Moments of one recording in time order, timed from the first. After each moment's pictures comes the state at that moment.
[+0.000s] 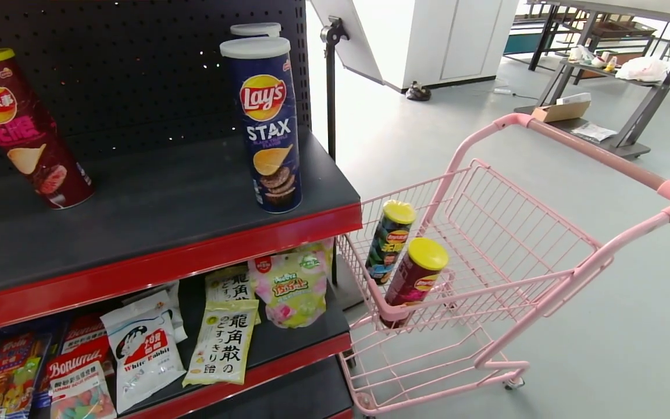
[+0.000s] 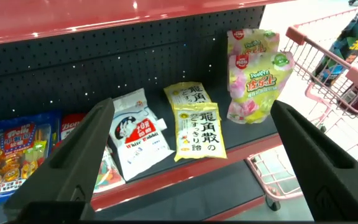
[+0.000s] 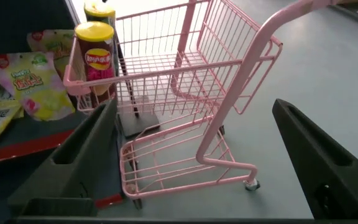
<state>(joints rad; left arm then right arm) 0.00 0.00 0.00 0.01 0.00 -0.01 0.01 0.05 -0.08 0.00 0.04 0.01</state>
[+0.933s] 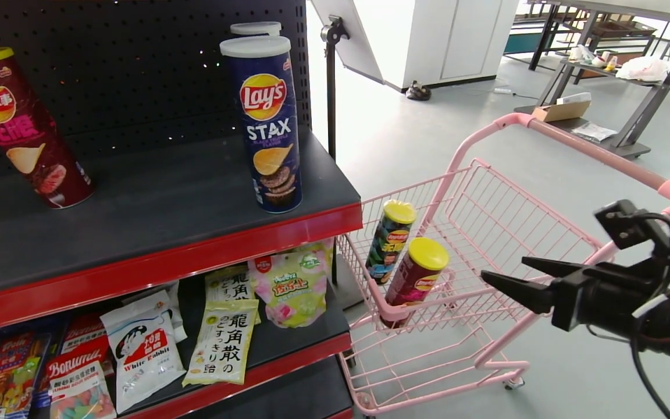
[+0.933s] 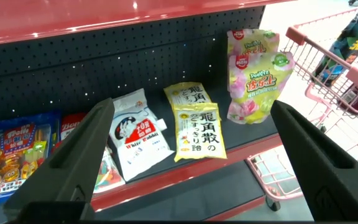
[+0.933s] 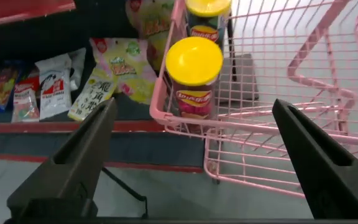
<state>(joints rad) 0.00 0.00 0.00 0.01 0.00 -0.01 0.28 1.43 -0.37 -0.76 0.27 0.11</state>
